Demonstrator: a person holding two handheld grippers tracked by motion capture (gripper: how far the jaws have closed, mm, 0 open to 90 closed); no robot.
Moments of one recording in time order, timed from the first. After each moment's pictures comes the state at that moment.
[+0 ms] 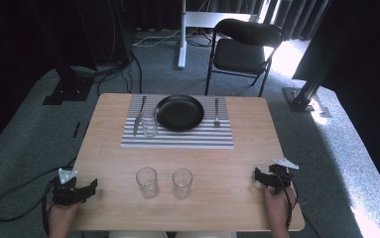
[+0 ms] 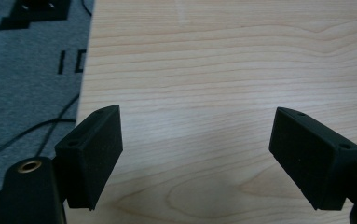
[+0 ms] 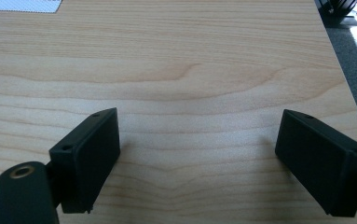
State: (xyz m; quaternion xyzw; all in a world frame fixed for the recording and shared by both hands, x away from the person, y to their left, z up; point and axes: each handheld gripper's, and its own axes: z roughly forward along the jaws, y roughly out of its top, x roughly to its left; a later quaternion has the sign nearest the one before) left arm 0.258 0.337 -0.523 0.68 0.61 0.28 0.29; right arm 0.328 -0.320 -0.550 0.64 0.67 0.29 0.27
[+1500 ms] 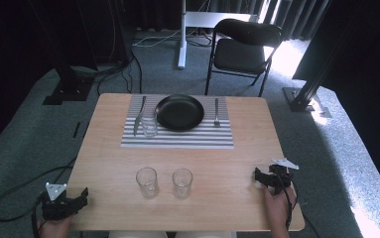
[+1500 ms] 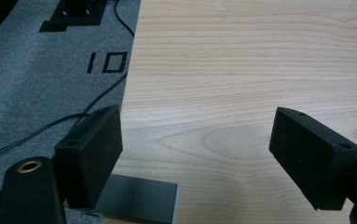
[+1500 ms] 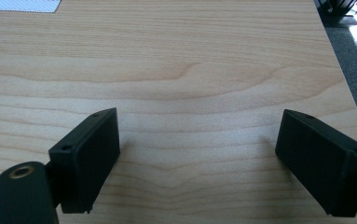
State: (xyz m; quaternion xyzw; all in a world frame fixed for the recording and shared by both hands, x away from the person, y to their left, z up) left arm 0.221 0.346 -0.530 0.65 0.63 0.31 0.29; right arm 0.328 -0.320 -0.550 0.64 0.66 0.29 0.27
